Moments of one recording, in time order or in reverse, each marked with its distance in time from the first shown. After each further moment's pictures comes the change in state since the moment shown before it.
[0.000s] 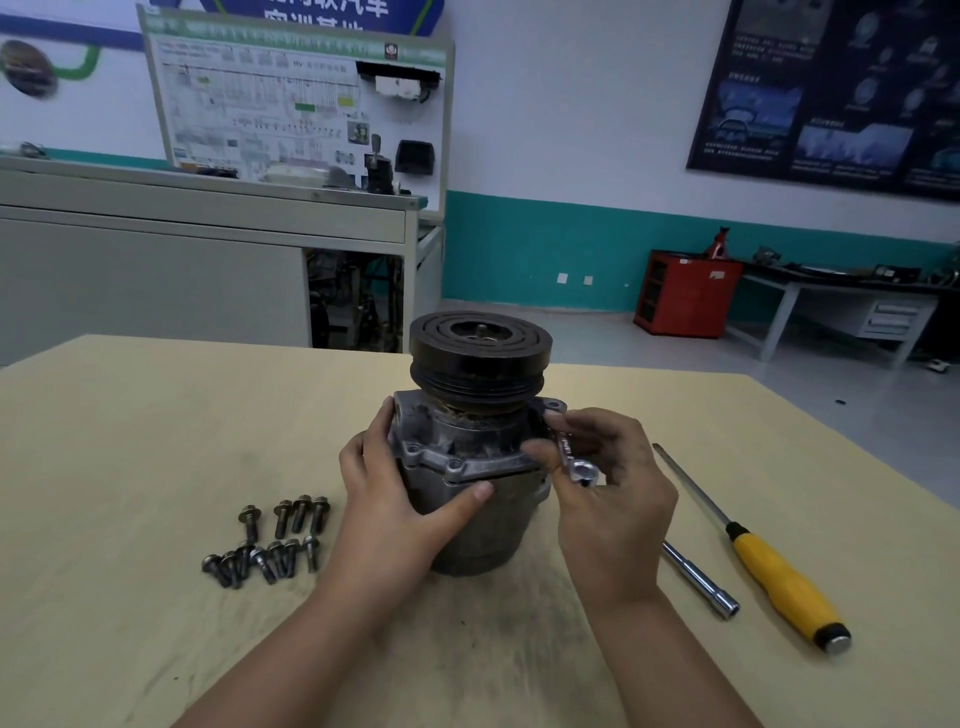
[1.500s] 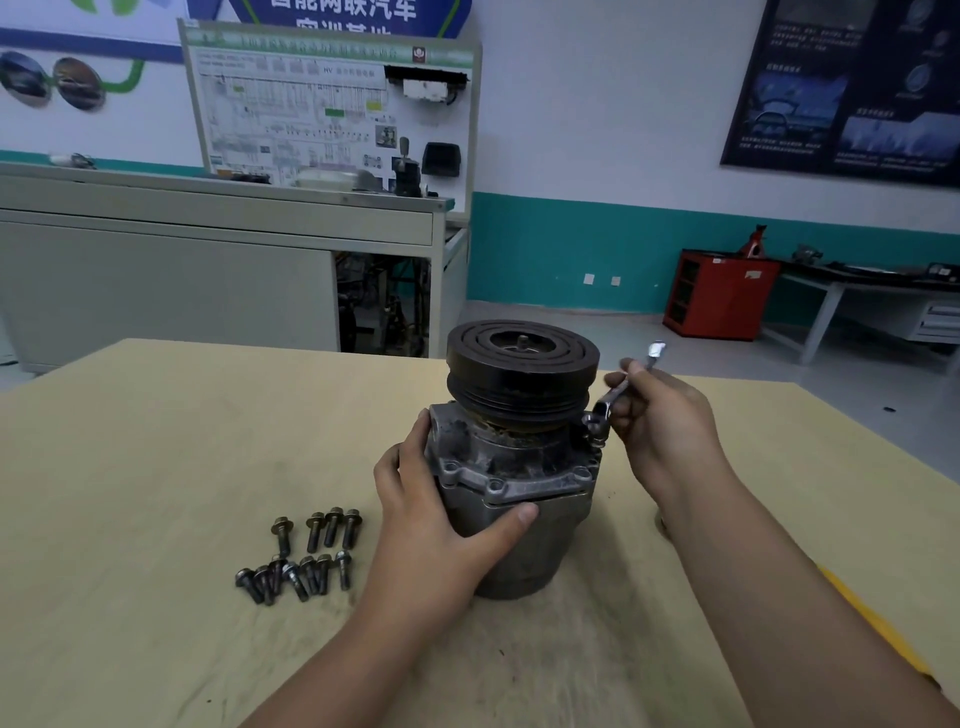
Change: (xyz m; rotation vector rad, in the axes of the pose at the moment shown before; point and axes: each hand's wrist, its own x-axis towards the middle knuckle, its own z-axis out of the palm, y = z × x) left_hand 0.000 0.000 0.002 -0.019 0.009 0.012; right_hand 0.079 0.040 0.016 0.513 0.066 0.967
